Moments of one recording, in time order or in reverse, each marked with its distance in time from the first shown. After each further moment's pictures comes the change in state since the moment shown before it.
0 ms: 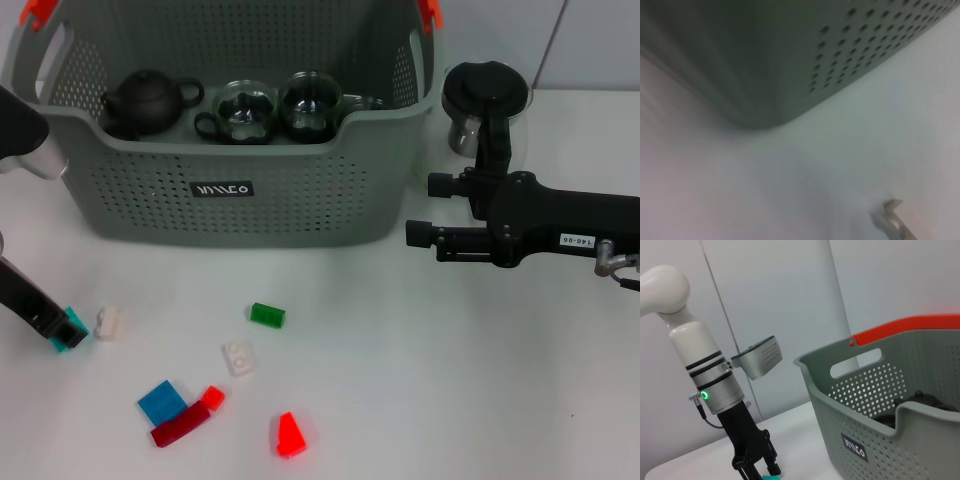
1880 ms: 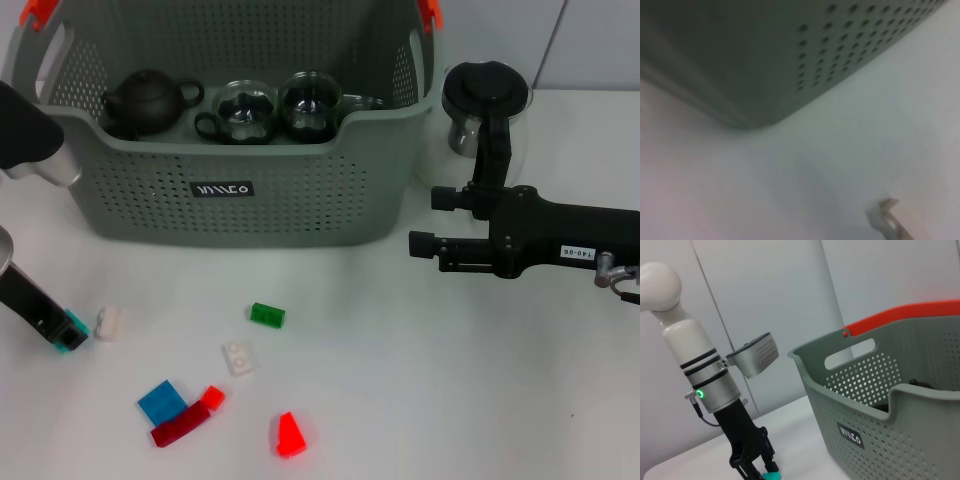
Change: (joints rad) left arm -0.003 0.003 0.052 -0.011 0.000 -0.009 -0.024; right arm -0.009 -0.005 -0.002 0.037 -0.003 0.015 -0.002
